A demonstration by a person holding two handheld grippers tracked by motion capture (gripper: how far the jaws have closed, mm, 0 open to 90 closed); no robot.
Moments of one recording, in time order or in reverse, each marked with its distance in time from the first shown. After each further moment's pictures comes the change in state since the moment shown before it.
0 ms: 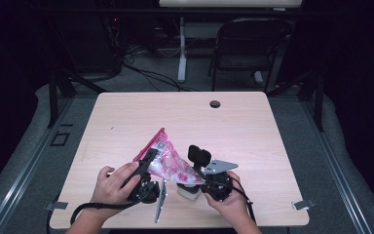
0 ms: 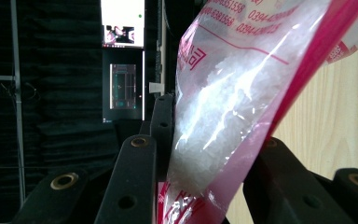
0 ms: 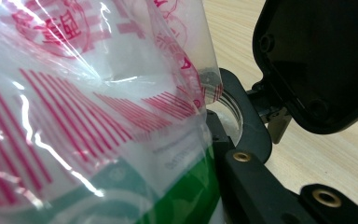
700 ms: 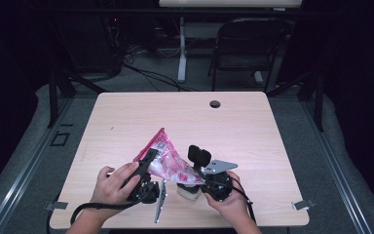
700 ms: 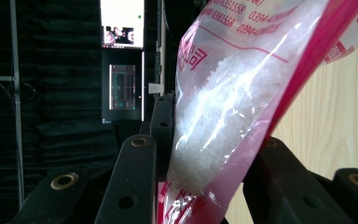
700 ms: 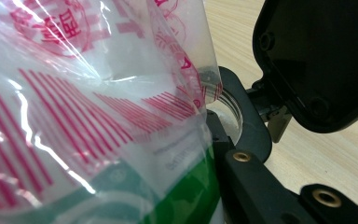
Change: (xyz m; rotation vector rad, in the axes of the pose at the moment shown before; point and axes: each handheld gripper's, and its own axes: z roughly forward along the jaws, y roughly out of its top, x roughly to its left) left arm 0.000 0.000 0.000 -0.005 -0.003 -0.001; right arm 0.000 0.000 0.001 0.006 0.000 -0.003
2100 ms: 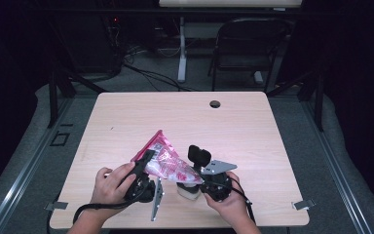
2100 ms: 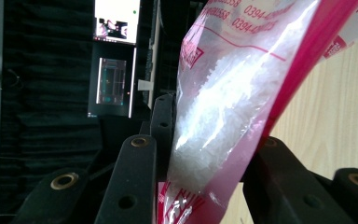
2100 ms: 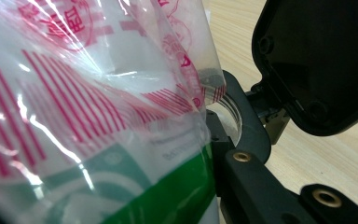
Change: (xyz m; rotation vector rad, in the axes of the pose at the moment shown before) left arm -0.007 -0.011 0.004 -0.005 -0.035 -0.096; right arm 0.003 0.001 -0.001 -0.001 -0.025 -0.016
